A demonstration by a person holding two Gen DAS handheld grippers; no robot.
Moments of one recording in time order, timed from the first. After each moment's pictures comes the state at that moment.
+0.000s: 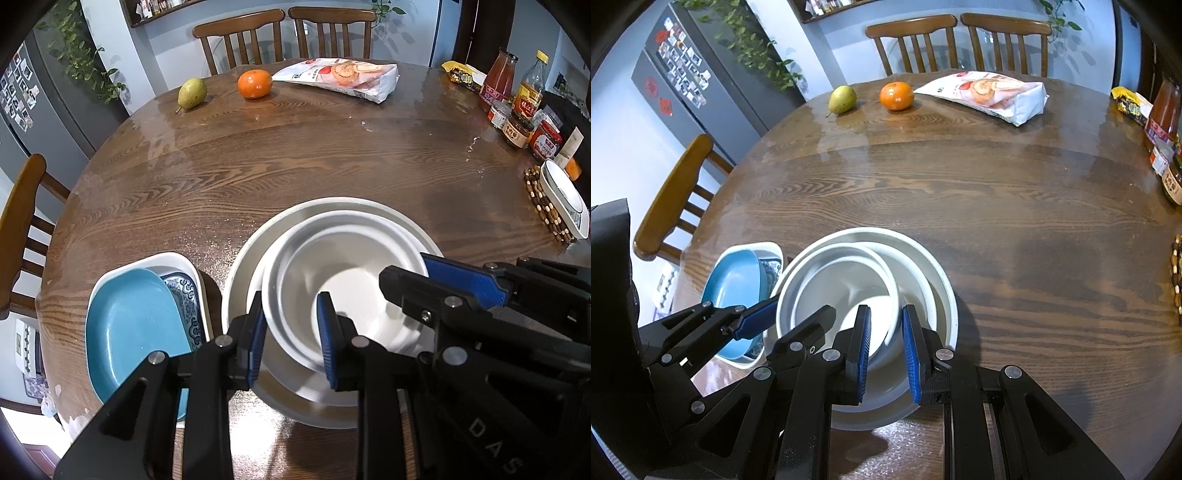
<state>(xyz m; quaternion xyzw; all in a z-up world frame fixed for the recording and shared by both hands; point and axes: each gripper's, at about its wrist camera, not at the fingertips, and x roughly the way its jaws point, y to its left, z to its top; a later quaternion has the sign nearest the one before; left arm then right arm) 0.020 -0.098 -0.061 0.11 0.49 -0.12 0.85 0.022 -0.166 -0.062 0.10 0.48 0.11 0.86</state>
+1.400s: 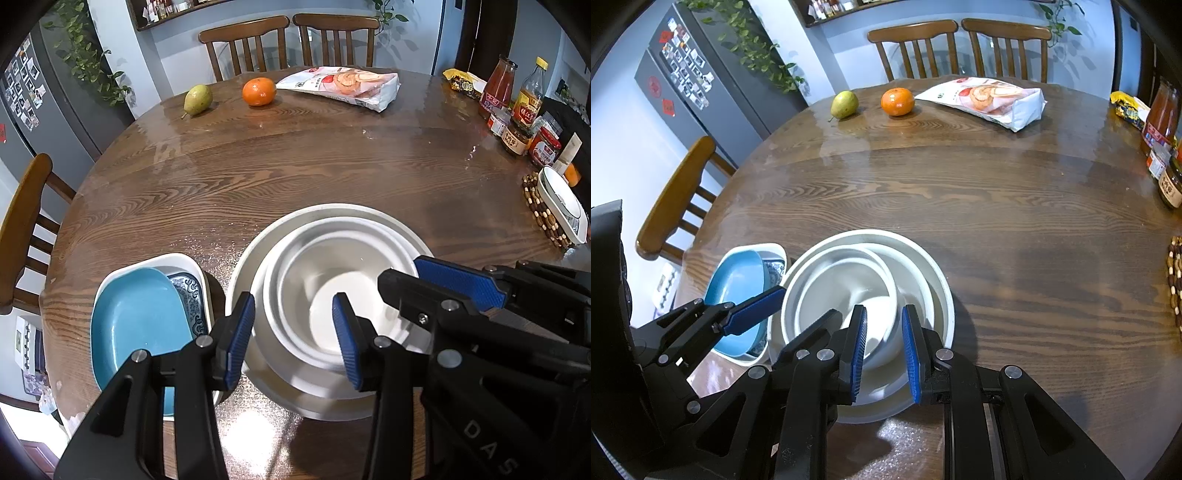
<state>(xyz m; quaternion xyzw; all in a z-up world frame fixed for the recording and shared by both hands) 0.015 -0.097 -0.053 0.10 0.48 -0.11 0.86 0.016 -0.168 -0.057 0.10 0.47 0.11 0.87</state>
